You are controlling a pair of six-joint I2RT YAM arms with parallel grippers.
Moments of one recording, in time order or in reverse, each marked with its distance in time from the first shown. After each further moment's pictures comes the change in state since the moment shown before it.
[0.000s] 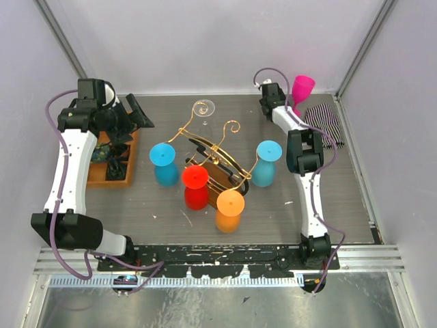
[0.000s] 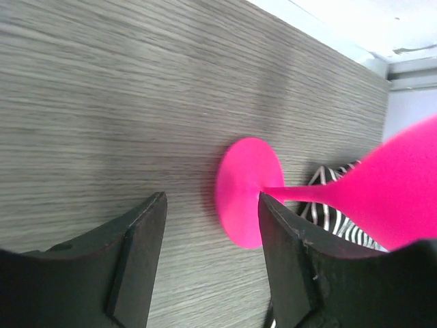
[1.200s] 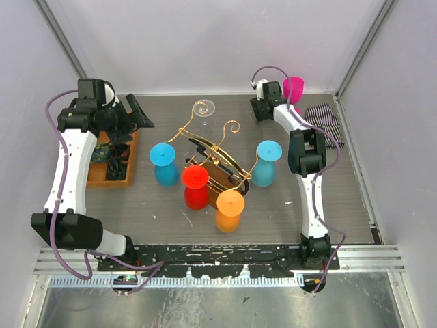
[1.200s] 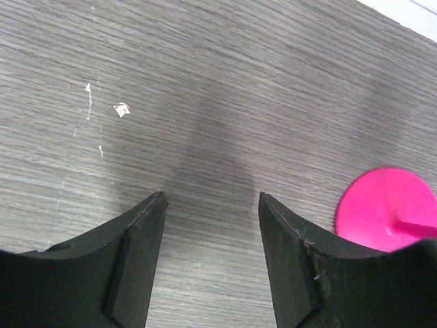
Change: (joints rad) left arm 0.000 0.000 0.000 0.000 0.000 0.000; right arm 0.000 -0.071 -0.047 -0.083 -0.452 0.185
